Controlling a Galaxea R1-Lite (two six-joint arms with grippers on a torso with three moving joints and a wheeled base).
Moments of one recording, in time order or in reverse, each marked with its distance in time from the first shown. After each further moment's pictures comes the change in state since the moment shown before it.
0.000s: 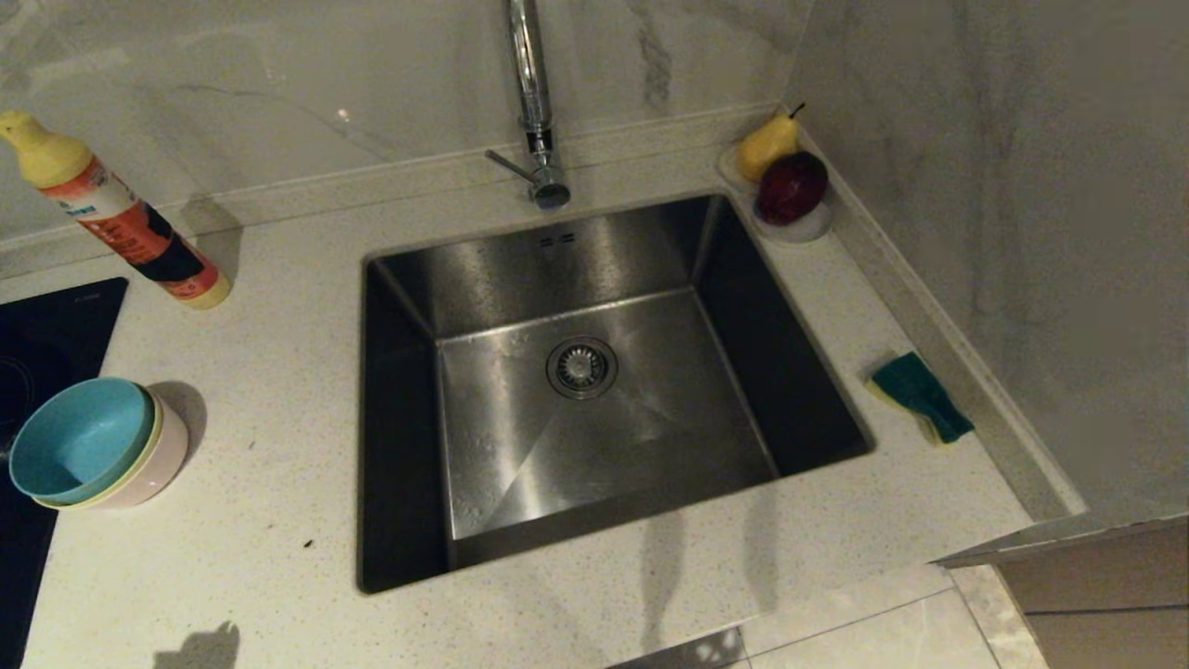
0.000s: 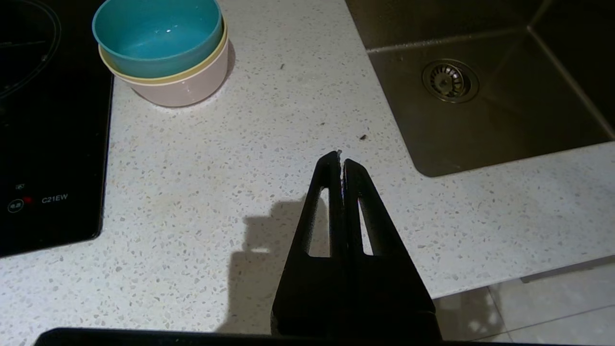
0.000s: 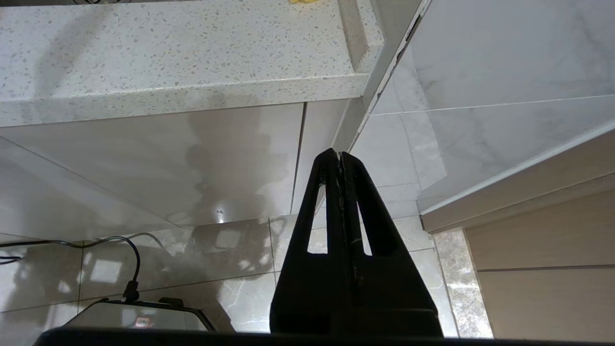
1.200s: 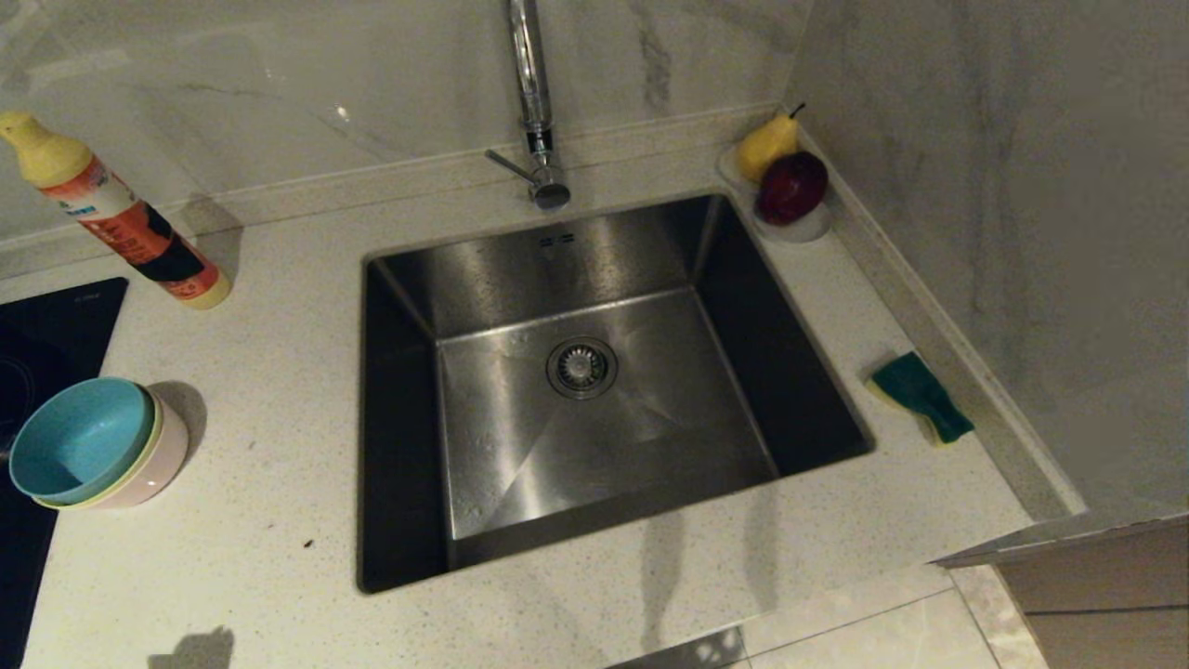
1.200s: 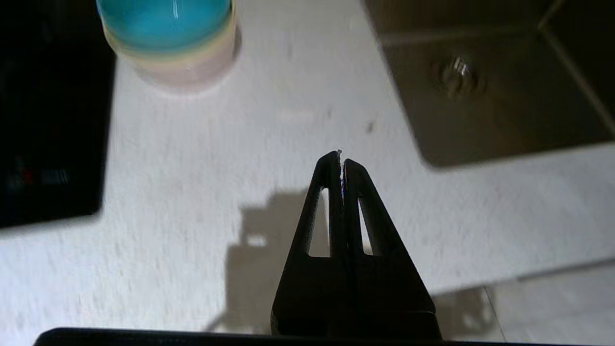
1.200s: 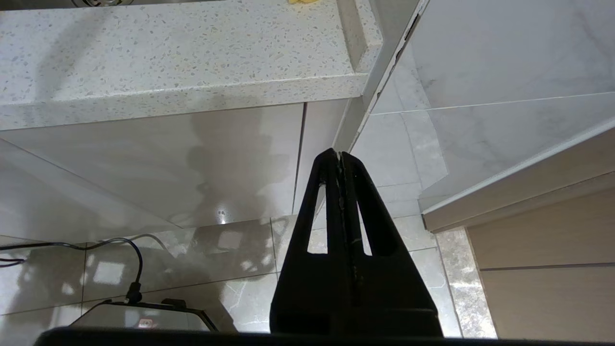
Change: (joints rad) left arm 0.002 0.001 -0.002 0.014 0.024 -0.024; right arm 0.000 -0.001 0.000 0.000 0.000 0.011
